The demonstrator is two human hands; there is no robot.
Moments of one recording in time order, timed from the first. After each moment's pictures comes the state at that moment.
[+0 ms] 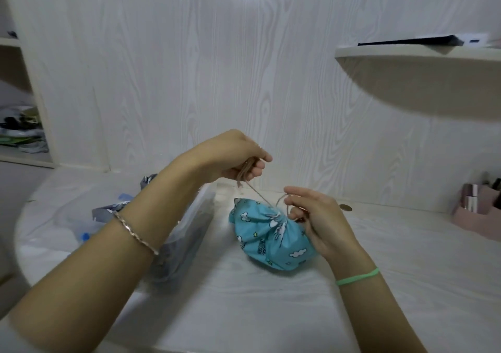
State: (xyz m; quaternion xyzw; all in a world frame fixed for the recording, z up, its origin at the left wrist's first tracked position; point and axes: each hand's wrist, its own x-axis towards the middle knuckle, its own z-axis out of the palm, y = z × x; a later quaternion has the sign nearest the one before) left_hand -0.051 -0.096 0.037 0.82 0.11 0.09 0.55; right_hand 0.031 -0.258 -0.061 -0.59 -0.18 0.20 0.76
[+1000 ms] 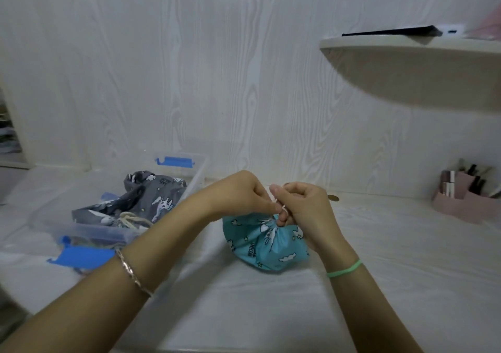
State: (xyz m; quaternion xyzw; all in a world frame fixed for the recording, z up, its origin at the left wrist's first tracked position) left_hand -0.048 -0.122 -0.022 0.93 0.04 0.03 0.36; right_hand 0.013 -0.261 -0.057 -0.67 -0.22 0.09 0.70
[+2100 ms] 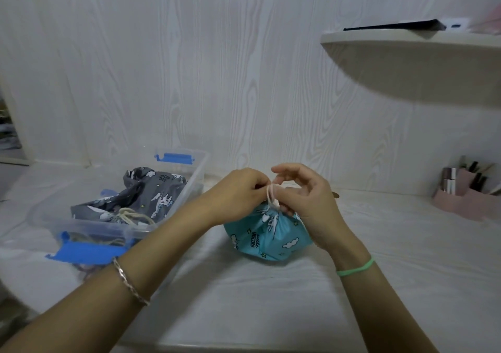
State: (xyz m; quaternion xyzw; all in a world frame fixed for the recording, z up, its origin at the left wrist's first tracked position) left_hand -0.048 -0.126 -0.032 0.95 0.00 0.14 0.29; right_hand 0.015 -0.271 -0.055 -0.63 -0.36 0.07 0.68
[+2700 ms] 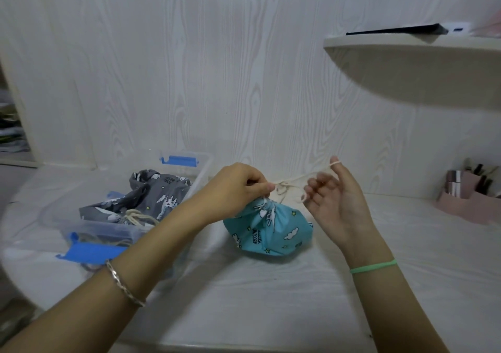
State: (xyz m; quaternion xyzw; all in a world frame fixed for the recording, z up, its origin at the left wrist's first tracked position) left_hand -0.054 -0.114 -0.028 0.92 0.02 0.17 0.34; right_hand 0.037 -0.288 -0.050 -0.43 -0.12 0.22 0.87
